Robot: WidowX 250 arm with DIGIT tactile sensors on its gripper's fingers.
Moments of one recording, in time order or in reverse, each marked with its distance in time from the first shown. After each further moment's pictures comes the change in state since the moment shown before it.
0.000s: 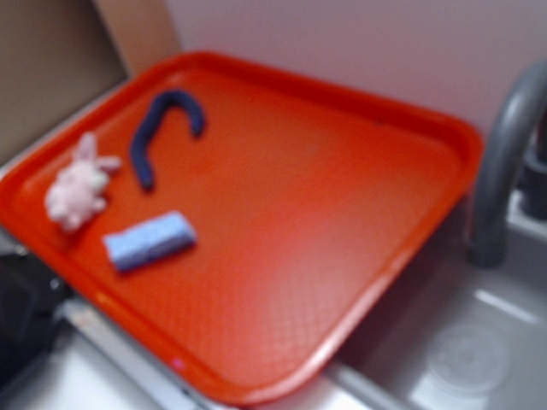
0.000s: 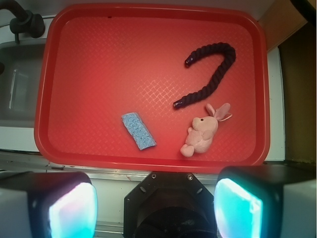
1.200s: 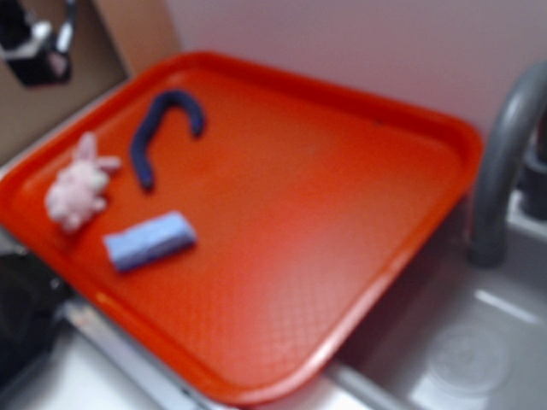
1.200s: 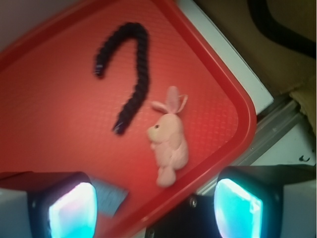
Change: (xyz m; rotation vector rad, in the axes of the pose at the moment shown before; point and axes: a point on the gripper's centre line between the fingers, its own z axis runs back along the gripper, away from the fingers) arm 0.012 0.055 -0.094 0.151 -0.057 0.718
